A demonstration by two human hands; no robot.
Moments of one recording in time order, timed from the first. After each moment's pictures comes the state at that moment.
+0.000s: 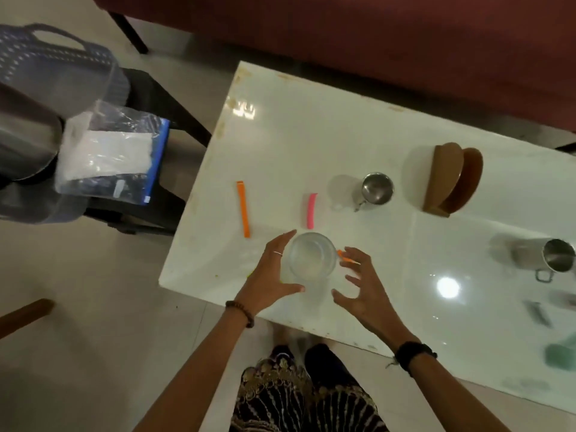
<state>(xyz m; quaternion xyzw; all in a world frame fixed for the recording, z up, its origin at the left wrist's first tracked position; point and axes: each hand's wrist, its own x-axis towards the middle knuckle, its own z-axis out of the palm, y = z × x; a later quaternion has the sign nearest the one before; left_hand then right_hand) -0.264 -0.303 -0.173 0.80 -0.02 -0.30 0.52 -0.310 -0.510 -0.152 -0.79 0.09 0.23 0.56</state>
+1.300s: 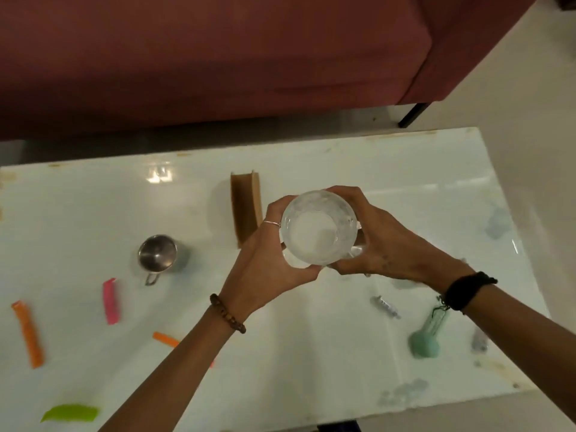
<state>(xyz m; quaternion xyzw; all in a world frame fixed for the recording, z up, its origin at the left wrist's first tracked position) -0.212 -0.667 -0.099 0.79 -0.25 -0.22 0.51 -0.268 -0.851 -0.071 -0.83 0.00 0.13 0.54</state>
